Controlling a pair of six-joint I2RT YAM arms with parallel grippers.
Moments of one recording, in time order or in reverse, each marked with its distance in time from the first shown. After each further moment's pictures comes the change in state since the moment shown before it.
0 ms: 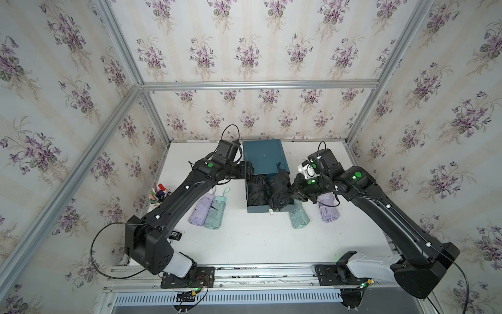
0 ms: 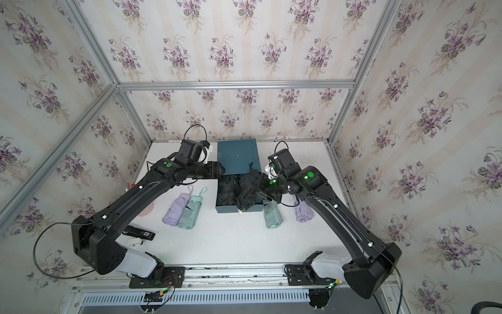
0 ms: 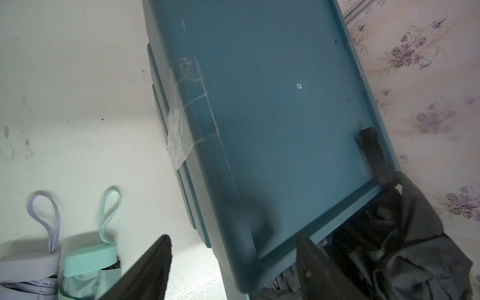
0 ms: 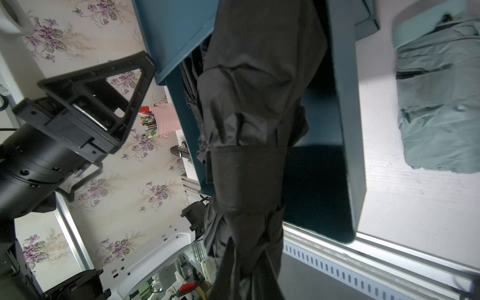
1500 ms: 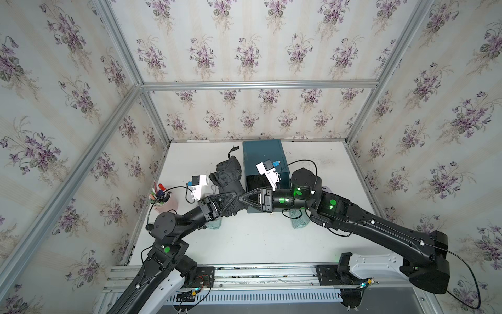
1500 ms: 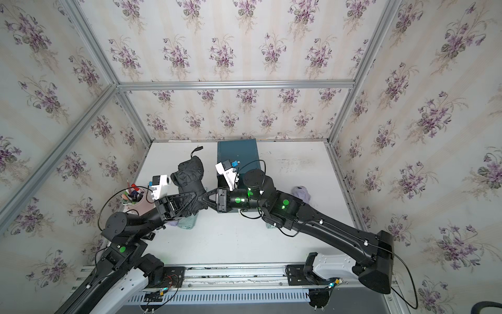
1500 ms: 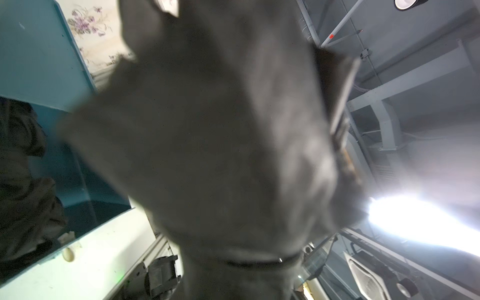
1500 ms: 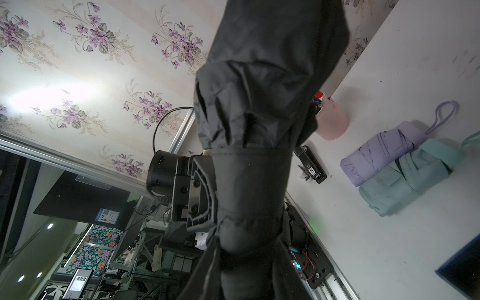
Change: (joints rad) left arm 0.005 -1.046 -0.903 0.988 0.415 -0.964; right arm 0.472 -0.076 -0.235 0.958 0.054 -0.073
